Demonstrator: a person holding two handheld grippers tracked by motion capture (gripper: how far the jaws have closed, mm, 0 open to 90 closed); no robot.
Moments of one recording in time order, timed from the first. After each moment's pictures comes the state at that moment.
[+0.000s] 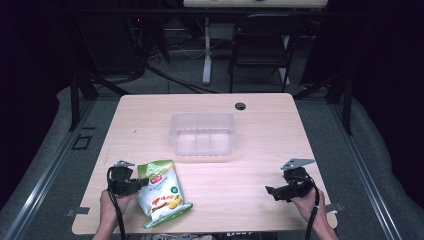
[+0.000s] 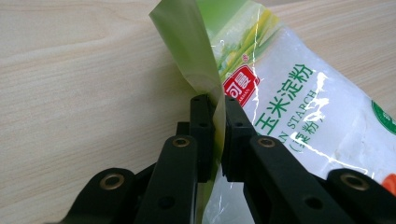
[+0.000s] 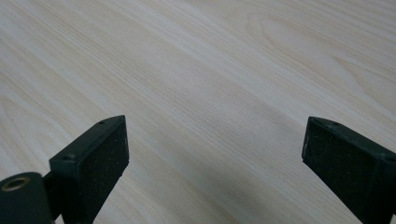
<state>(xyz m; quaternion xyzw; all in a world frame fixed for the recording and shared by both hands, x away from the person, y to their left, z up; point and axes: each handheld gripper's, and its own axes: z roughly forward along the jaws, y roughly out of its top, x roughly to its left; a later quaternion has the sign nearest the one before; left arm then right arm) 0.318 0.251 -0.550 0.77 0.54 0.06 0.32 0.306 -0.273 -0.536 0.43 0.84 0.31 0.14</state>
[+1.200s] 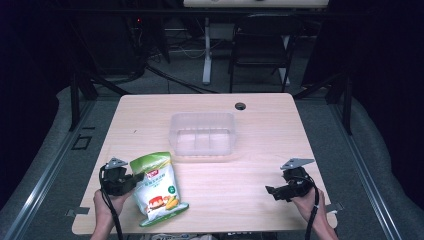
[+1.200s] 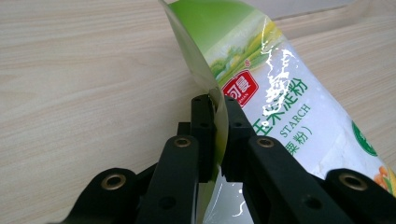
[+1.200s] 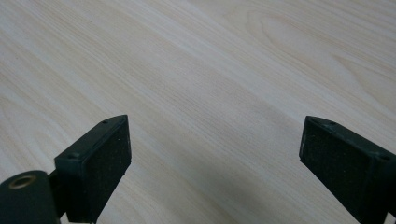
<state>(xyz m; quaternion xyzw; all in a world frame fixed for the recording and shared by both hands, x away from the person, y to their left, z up) 0.306 0.256 -0.528 0.76 0.53 0.13 0.36 0.307 -0.272 -0.536 0.43 0.84 0.30 0.13</state>
